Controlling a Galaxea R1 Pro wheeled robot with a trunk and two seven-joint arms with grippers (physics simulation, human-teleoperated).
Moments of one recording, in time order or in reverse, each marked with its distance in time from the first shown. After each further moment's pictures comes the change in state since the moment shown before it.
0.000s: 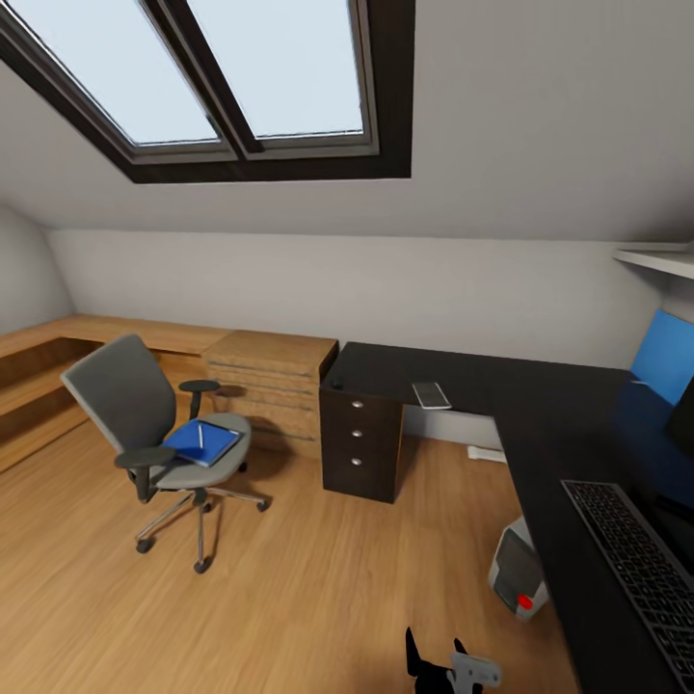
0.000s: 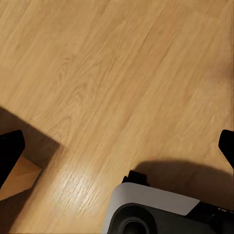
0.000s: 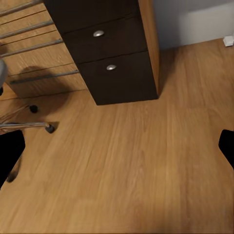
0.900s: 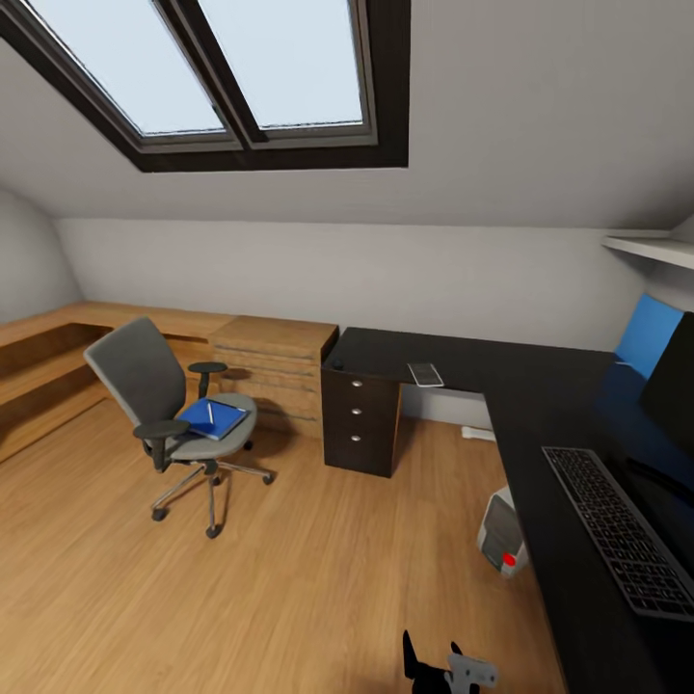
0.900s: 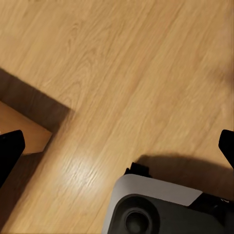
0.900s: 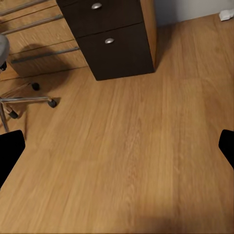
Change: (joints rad) left arm 0.000 0.000 0.000 0.000 -0.001 0.000 0.000; right arm -0.001 0.003 0.001 0.000 0.002 0.039 0.000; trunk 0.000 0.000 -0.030
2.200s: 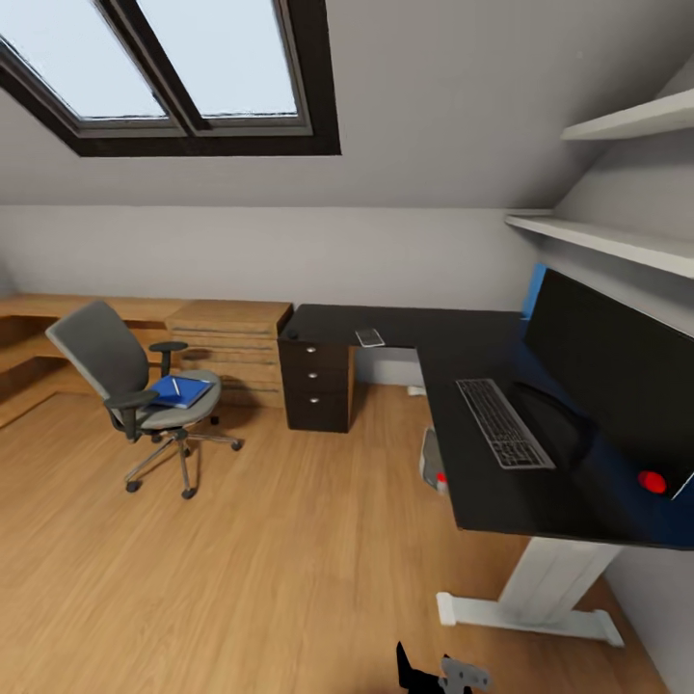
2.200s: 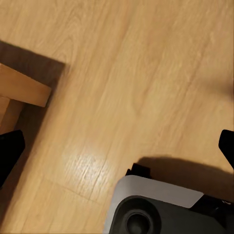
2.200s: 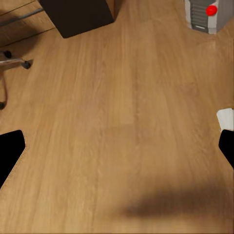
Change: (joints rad) left arm 0.000 0.001 0.001 -0.037 0.003 0.002 0.001; right arm -0.003 0.004 0.003 -0.001 0.002 0.129 0.003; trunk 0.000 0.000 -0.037
